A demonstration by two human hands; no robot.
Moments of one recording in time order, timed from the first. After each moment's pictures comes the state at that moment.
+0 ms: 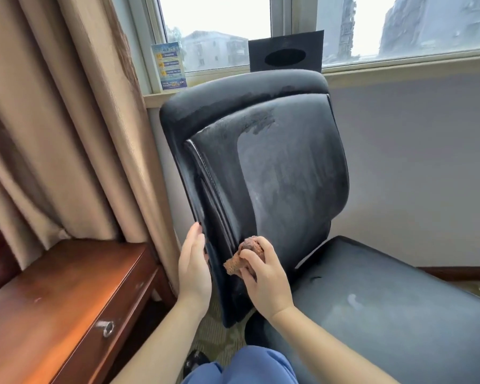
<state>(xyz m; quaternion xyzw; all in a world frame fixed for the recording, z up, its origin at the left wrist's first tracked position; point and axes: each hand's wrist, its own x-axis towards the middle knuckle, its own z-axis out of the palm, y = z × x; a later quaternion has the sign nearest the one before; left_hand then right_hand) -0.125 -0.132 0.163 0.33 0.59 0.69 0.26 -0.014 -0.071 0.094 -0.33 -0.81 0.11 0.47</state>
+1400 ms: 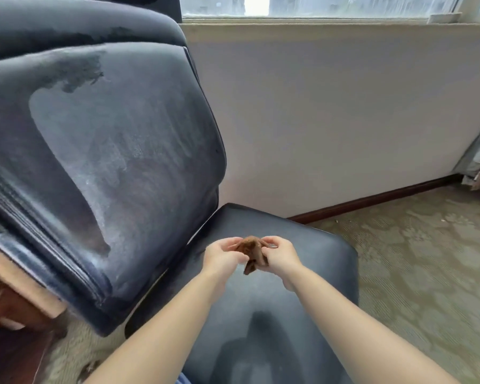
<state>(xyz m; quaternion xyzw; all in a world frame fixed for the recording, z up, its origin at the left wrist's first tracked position) 0.095 -0.029 0.089 0.39 0.62 0.40 0.56 0.225 -0.015 0.067 -0.65 -0.40 0.52 0.38</state>
